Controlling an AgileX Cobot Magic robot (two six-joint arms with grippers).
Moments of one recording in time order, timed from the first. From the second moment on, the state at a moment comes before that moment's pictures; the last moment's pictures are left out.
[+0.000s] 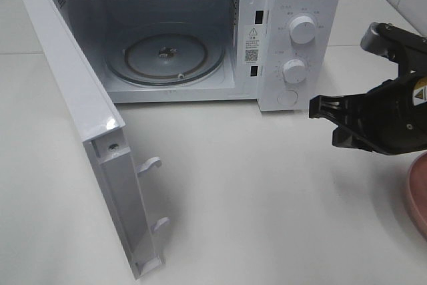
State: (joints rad) left arm 0.00 -0.01 -0.52 -0.17 1.08 0.02; right arm 0.39 1.33 -0.58 -0.04 0.23 0.50
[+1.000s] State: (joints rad) left arm 0.00 -0.01 -0.52 -0.17 1.08 0.02; right arm 0.39 1.16 -0.69 -0.19 0.90 0.12
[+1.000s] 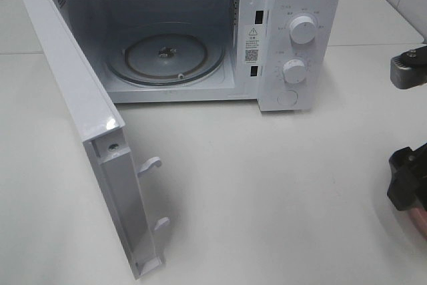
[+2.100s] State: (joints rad) left arm 0.00 -0.01 -0.52 -0.17 1.08 0.02; right arm 0.13 1.21 -0.62 -0.22 0.72 0.10
